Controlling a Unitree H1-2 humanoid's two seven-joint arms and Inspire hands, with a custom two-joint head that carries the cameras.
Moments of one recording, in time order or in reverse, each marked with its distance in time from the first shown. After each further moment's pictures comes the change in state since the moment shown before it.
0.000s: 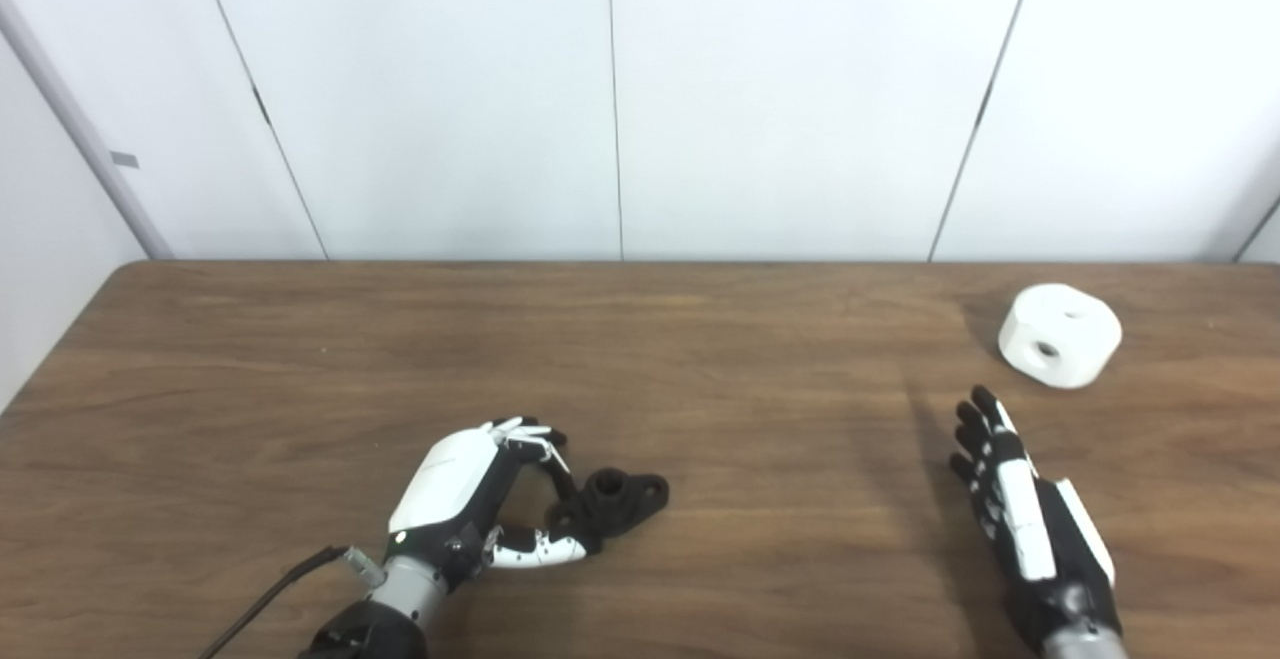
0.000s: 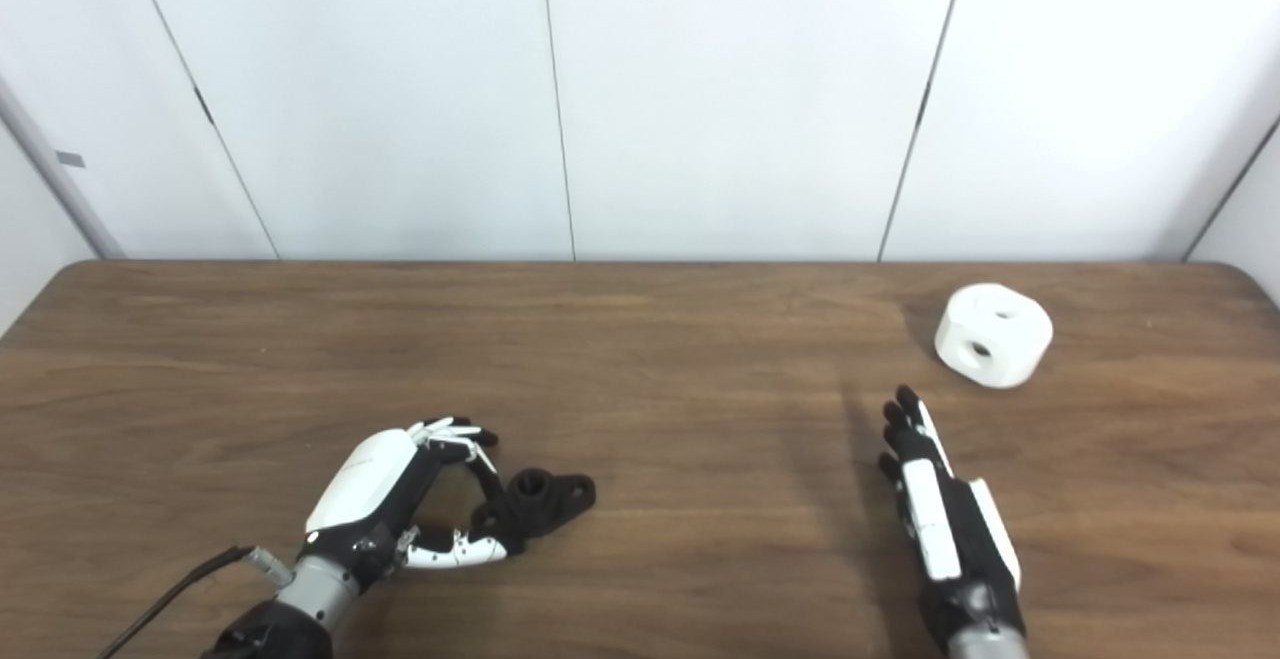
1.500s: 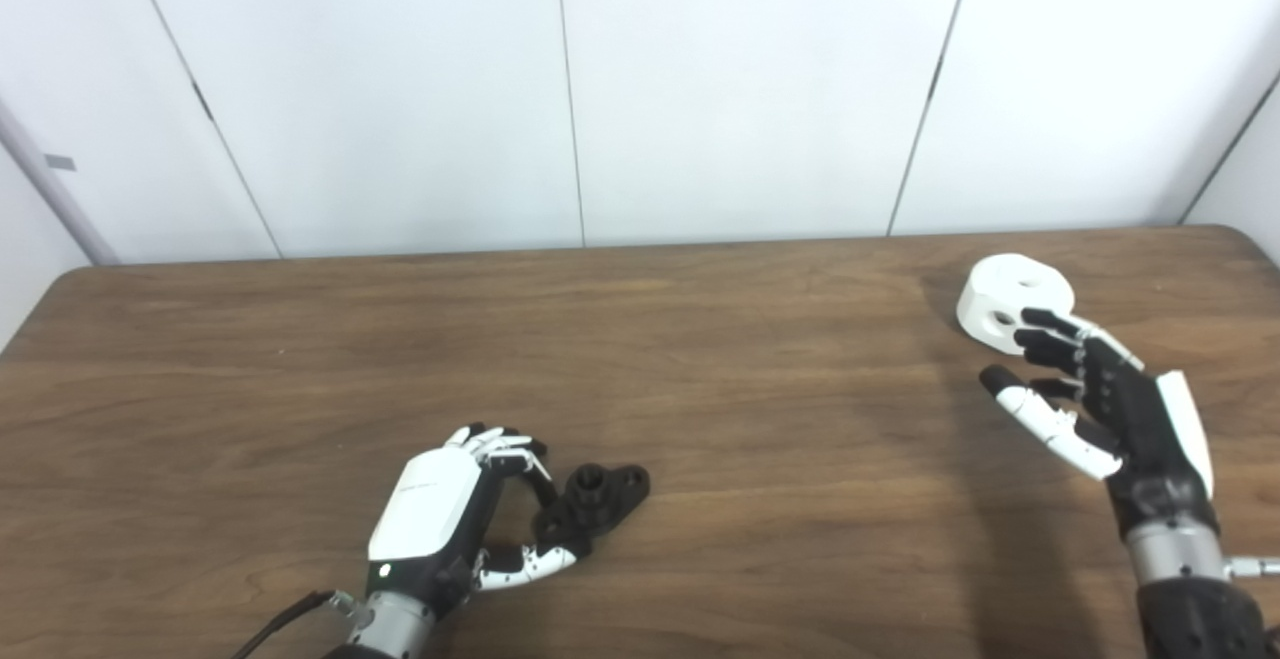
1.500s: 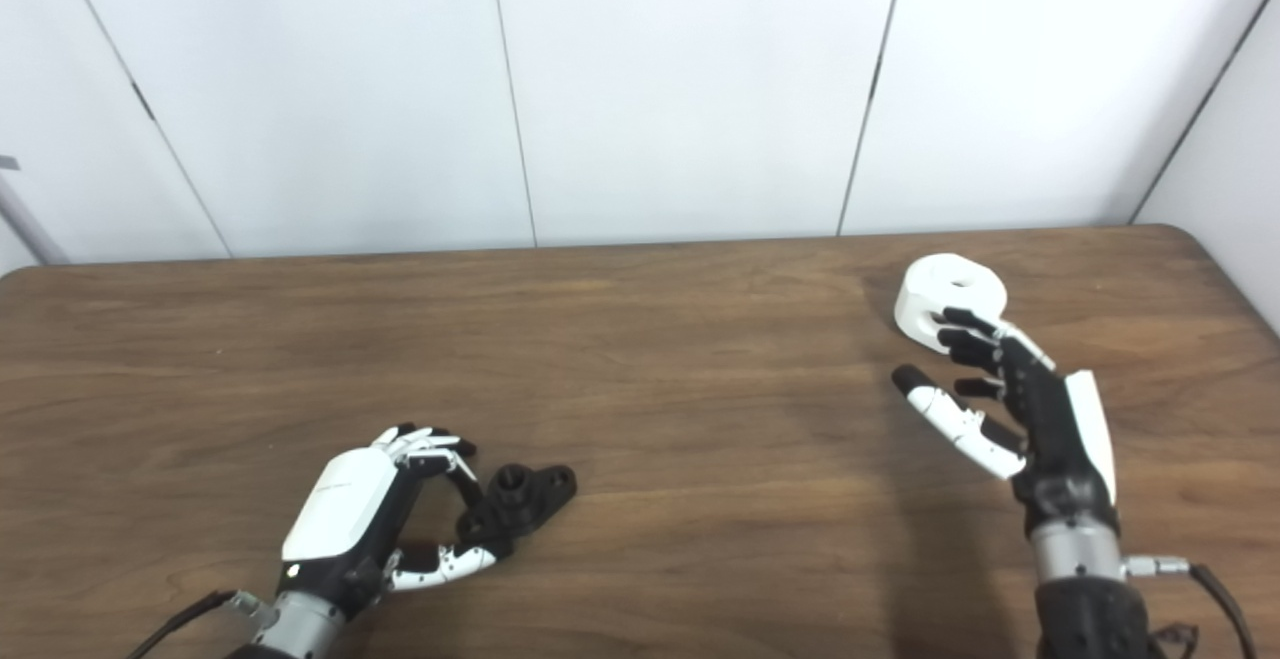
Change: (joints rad) left arm 0.050 -0.030 -0.009 0.033 0.149 -0.125 0.092; right arm -0.111 -0.123 -0.144 -0.049 -0.269 0.056 -0.106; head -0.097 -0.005
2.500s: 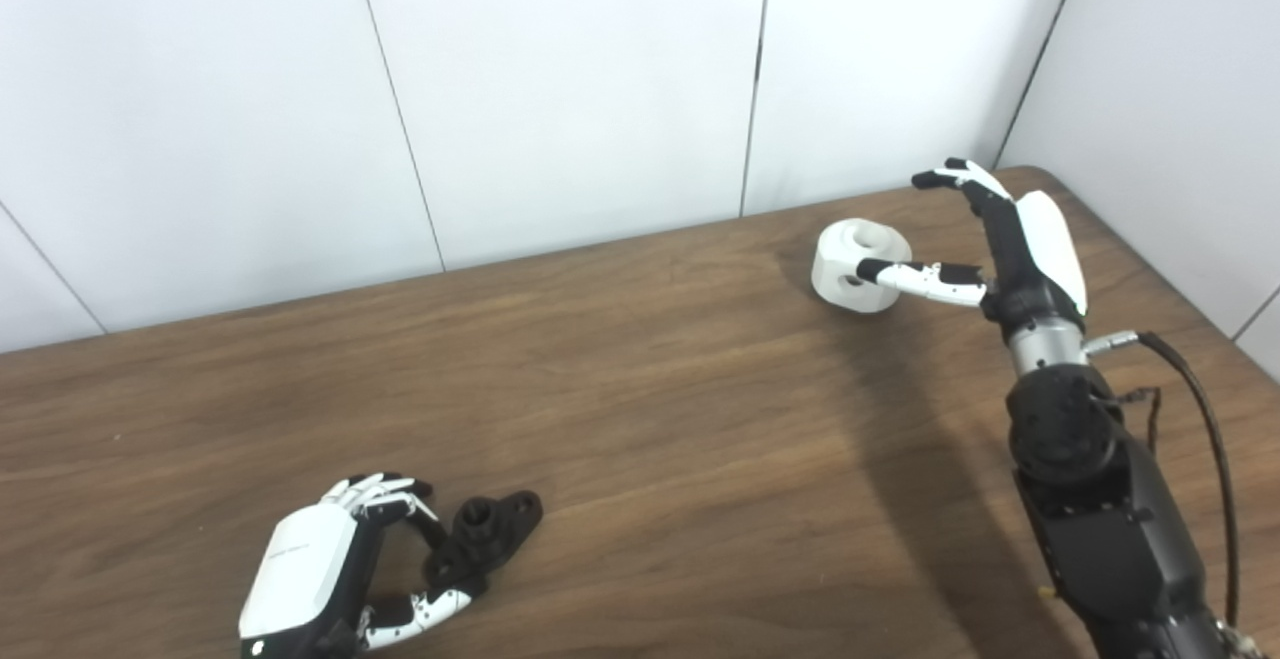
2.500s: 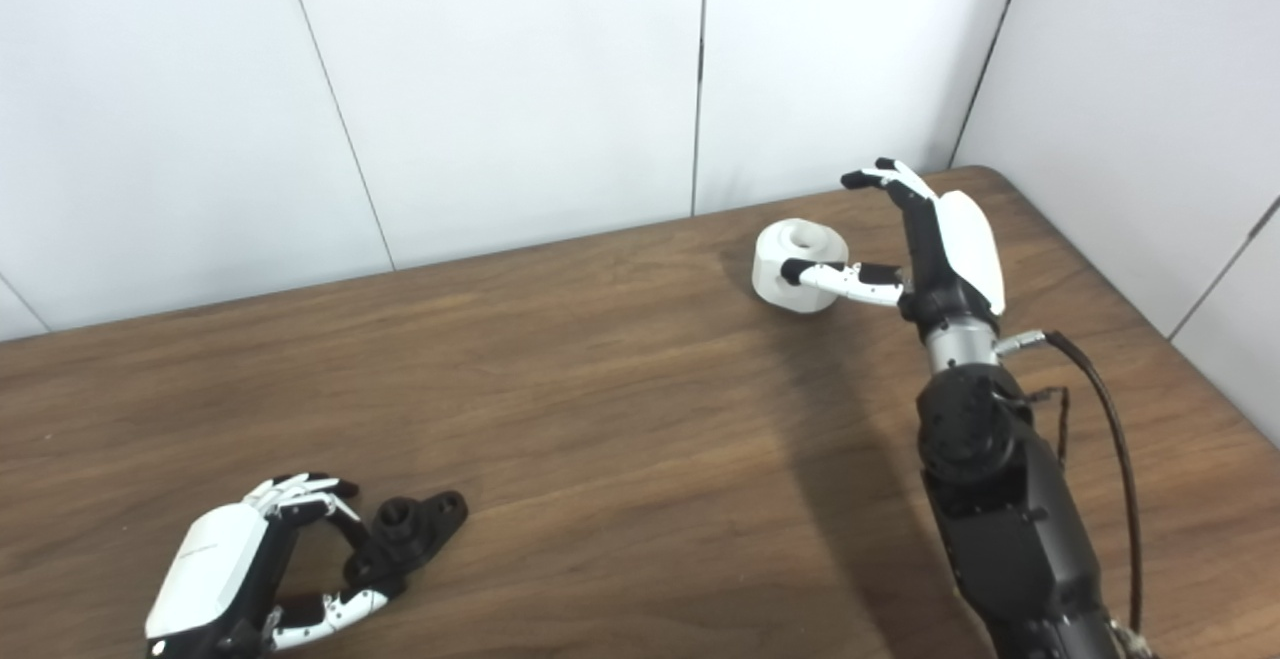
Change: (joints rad) left arm 0.000 0.019 0.049 0.001 -0.006 -0.039 -0.049; right arm -0.246 -0.164 0.025 0.286 -0.261 -0.017 -0.025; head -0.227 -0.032
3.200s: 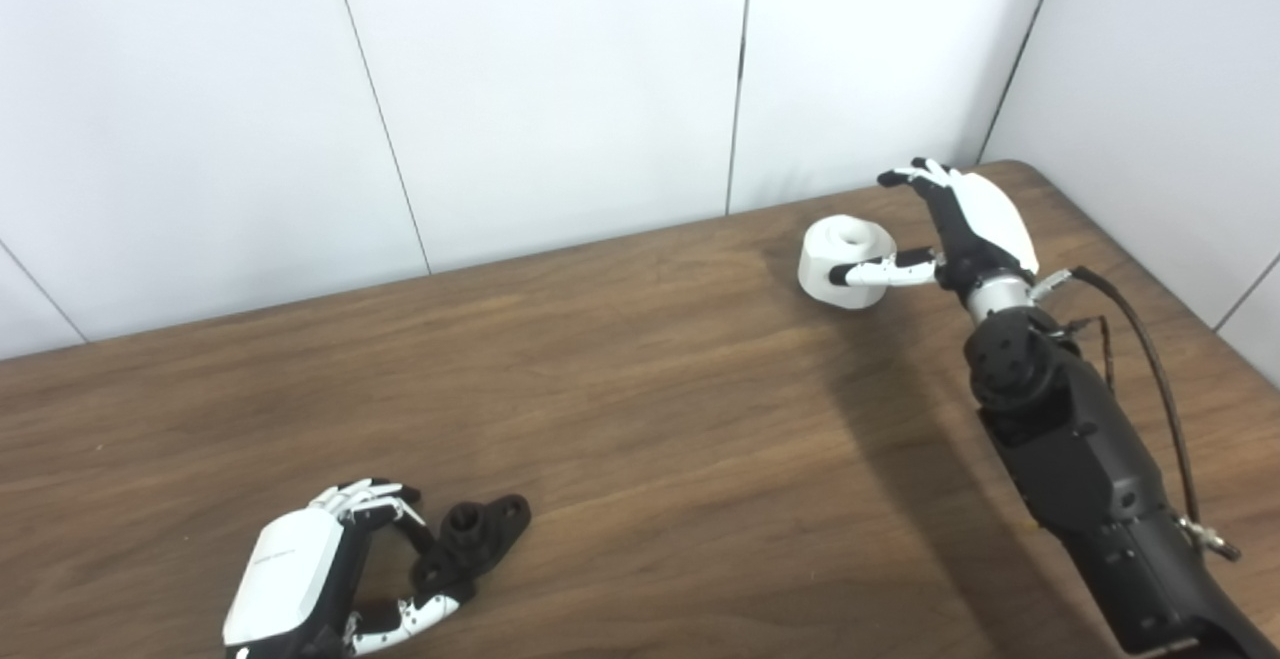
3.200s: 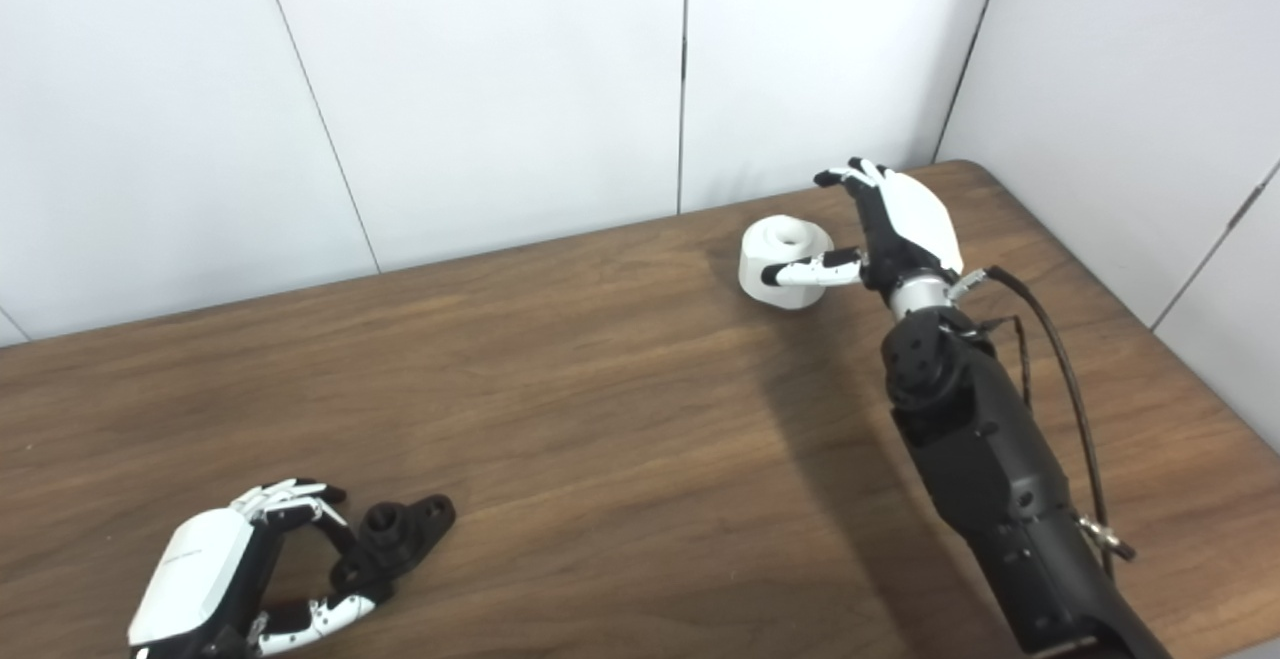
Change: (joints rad) left arm 0.005 0.008 0.011 -0.011 0.001 -0.007 -0.010; right arm -0.135 -0.082 0.148 0.185 -0.088 0.132 0.080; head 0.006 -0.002
